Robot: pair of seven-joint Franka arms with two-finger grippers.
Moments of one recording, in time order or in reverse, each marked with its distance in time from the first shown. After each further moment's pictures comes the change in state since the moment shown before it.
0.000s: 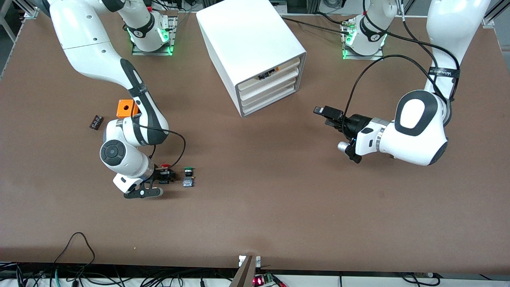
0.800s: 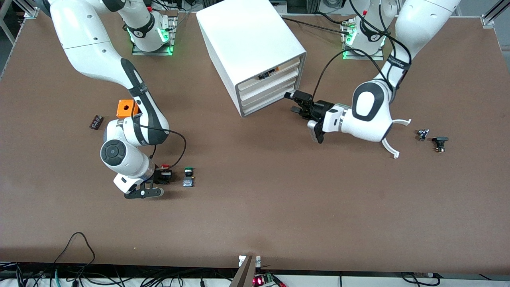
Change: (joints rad) left arm -0.010 -0.035 -0.155 -0.404 -0.308 0.305 0.412; right arm 0.005 0.000 0.001 0.014 0.000 0.000 0.000
